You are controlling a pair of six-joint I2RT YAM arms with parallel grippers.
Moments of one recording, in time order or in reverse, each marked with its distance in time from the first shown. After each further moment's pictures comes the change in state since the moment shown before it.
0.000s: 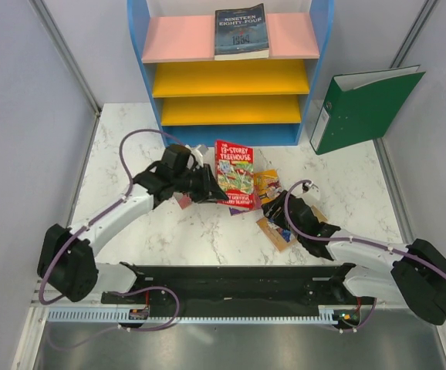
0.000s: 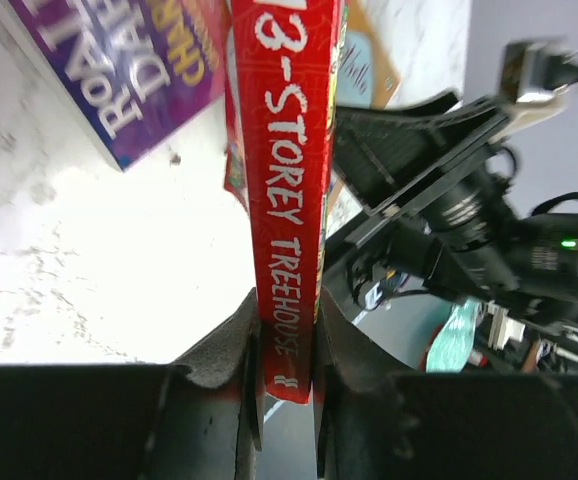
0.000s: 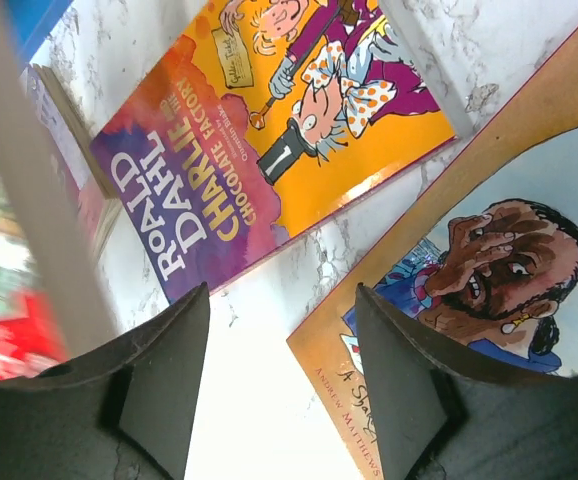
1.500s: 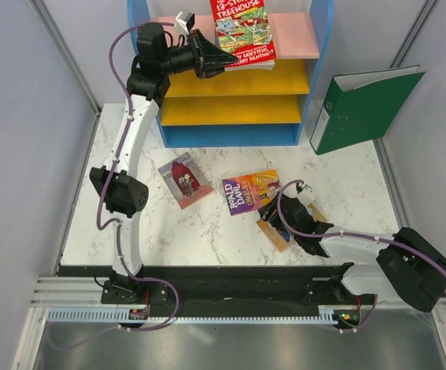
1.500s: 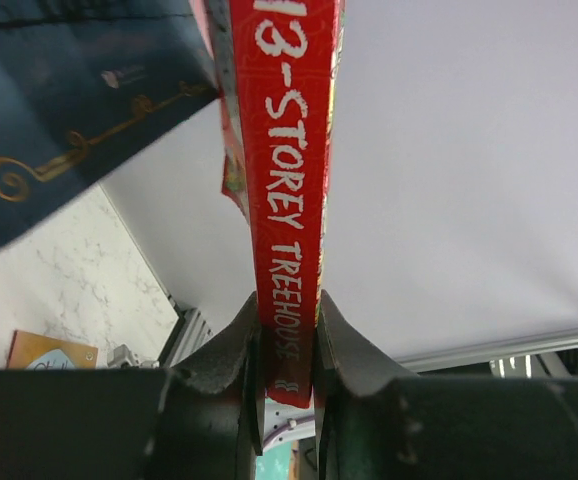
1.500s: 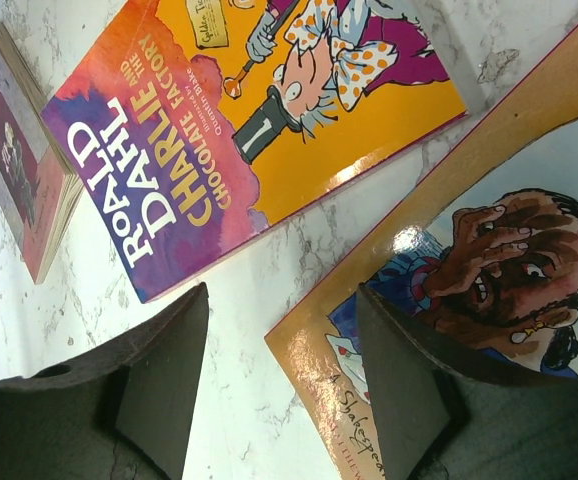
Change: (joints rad) left arm 0.296 0.764 1.541 0.065 0.444 -0.465; right arm 0.000 0.095 -0.002 0.053 -0.050 -0.025
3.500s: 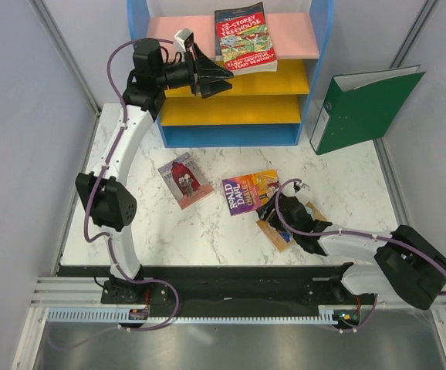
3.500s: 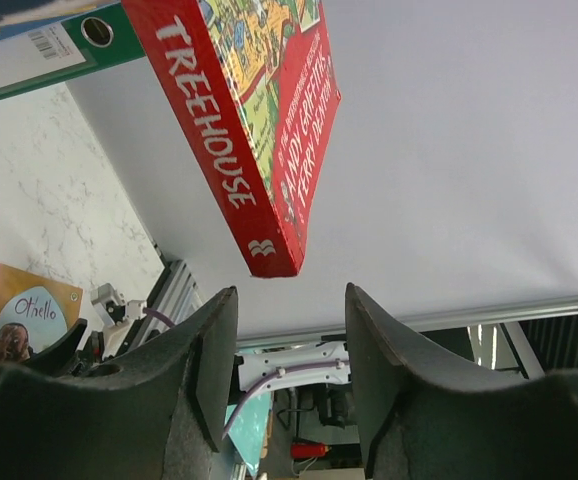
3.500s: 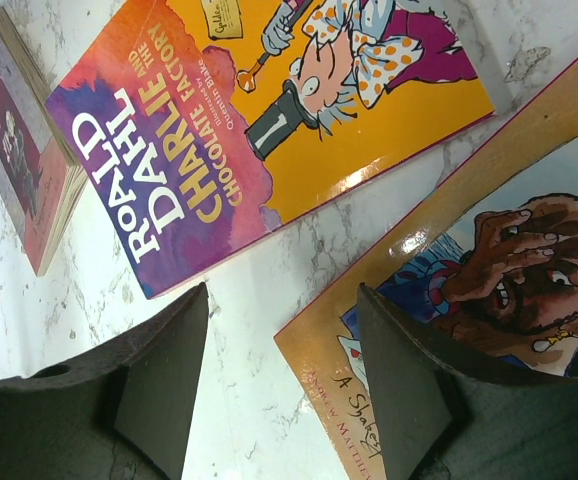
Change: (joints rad) left arm 0.019 -0.175 -0.388 0.142 0.079 -0.043; right arm 0.000 0.023 0.021 0.000 -0.021 -0.013
